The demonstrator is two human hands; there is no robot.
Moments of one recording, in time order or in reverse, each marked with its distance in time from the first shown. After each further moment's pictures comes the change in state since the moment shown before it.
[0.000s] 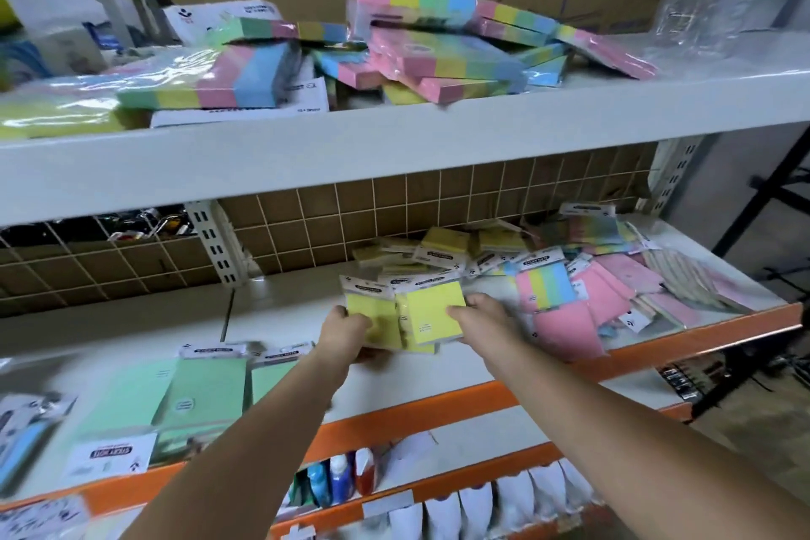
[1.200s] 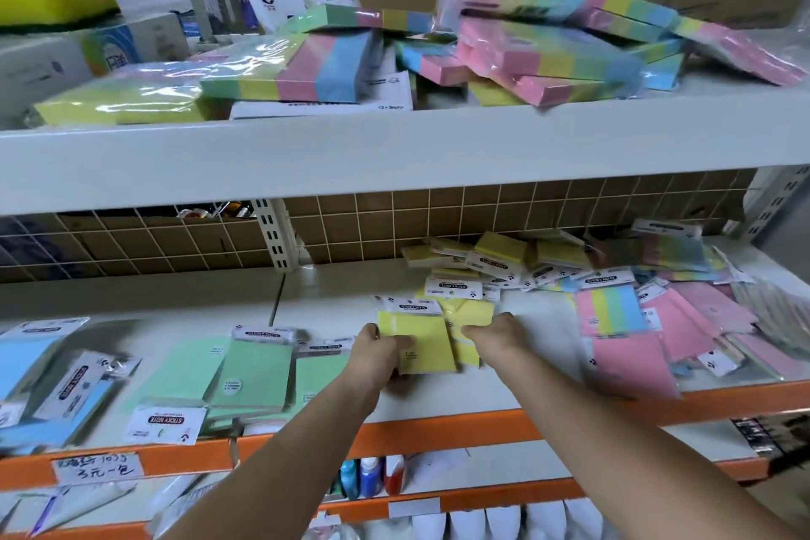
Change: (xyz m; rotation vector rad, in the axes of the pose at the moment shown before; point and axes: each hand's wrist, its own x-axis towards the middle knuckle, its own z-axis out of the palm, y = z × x) left_hand -0.010 -0.017 -0.013 -0.199 0.022 -0.078; right_hand 0.025 -0.006 0.041 -0.480 -0.030 0.131
